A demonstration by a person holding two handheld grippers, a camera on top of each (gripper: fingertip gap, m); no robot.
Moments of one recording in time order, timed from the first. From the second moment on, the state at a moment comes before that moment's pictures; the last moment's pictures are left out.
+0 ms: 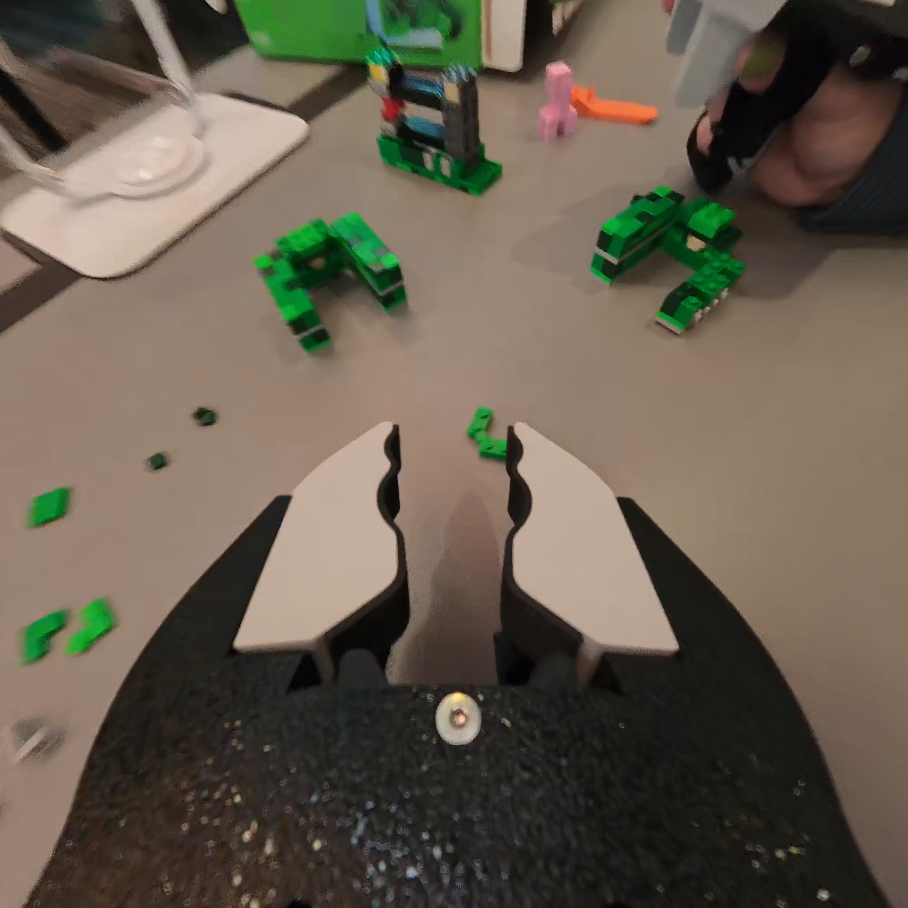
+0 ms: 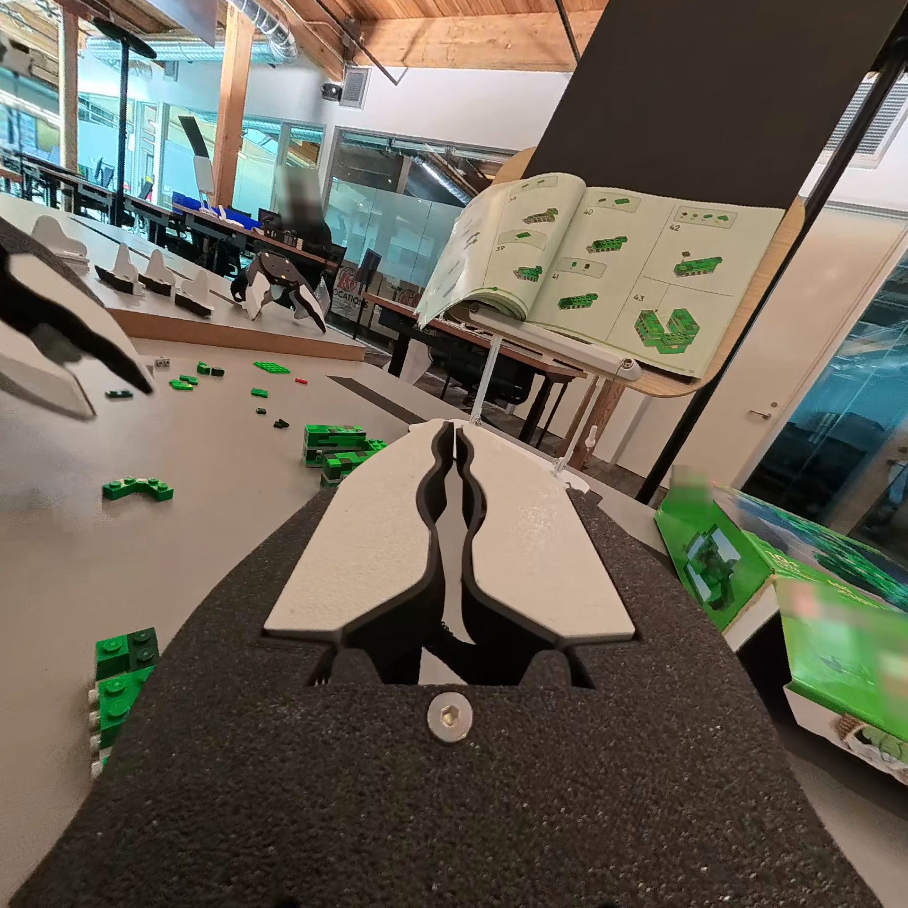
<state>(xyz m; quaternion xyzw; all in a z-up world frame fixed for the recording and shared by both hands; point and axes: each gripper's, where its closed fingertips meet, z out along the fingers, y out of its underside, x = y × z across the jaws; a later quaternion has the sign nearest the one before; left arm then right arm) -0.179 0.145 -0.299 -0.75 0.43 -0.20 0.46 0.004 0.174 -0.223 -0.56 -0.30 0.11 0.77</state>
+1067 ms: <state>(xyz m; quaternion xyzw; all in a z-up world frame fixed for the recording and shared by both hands) -0.426 0.214 -0.342 -0.91 -0.03 0.03 0.41 0.006 0.176 -0.222 -0.56 -0.28 0.16 0.76</state>
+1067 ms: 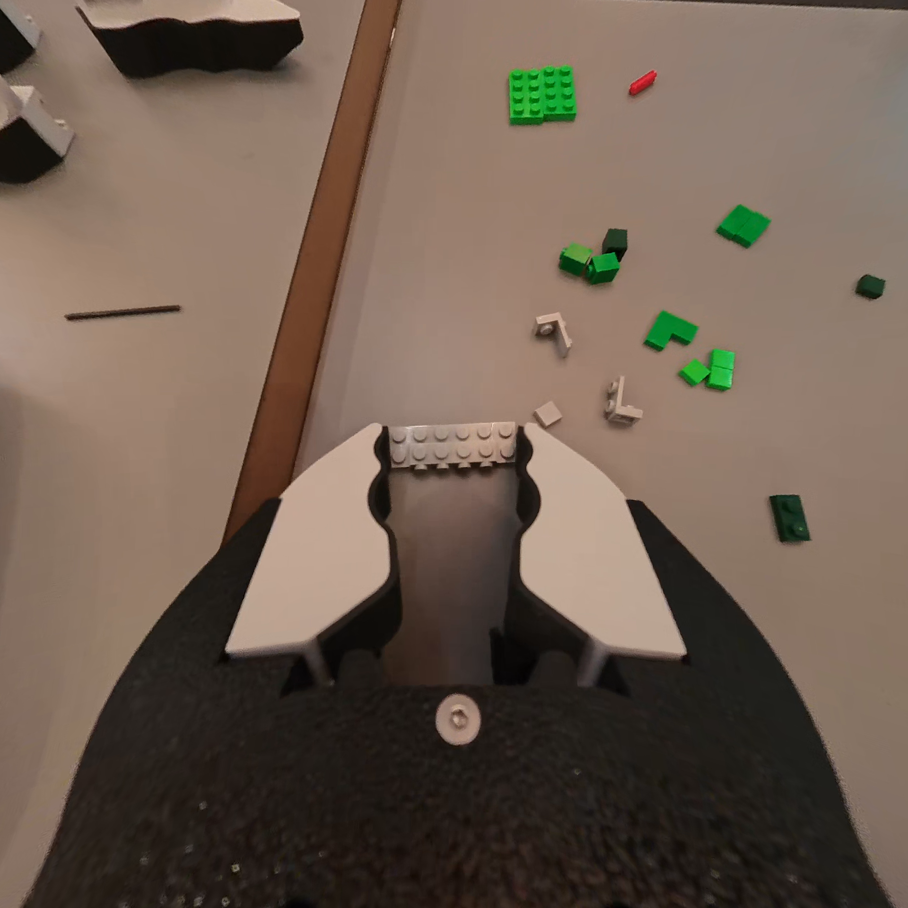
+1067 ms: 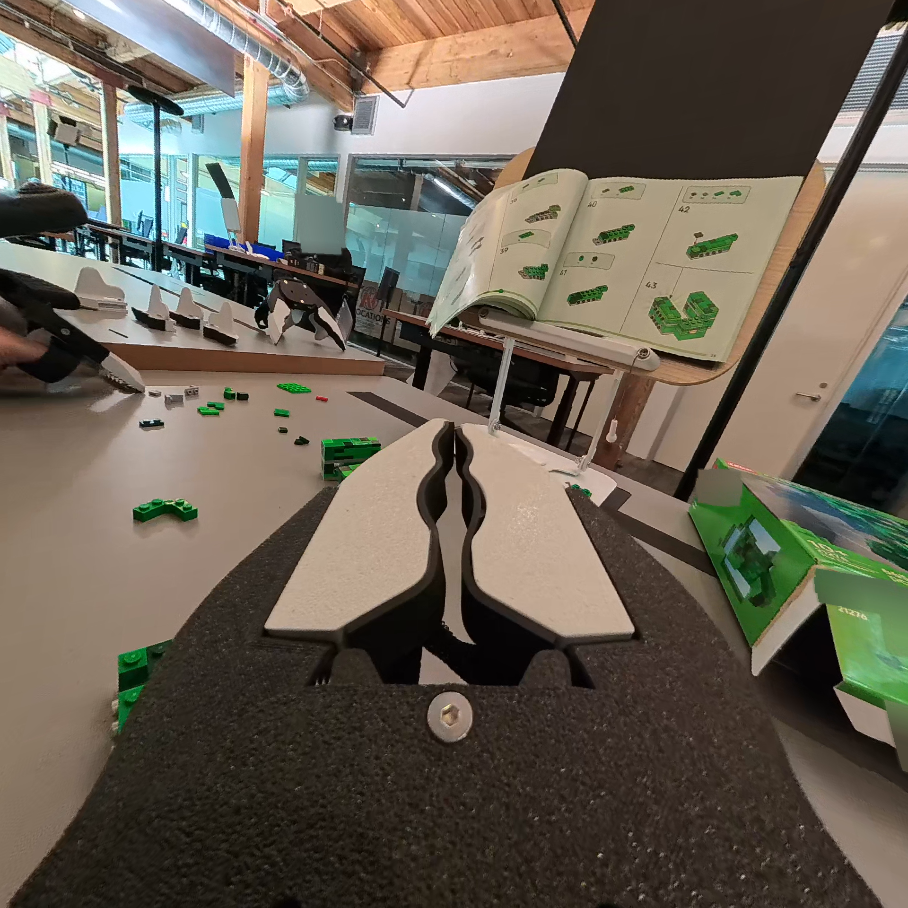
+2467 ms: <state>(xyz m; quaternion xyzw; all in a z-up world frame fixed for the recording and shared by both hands) -0.215 0.107 -0.324 -0.86 0.28 -0.18 0.38 -0.002 0.174 -0.225 -0.56 -0.30 0.15 0.76</state>
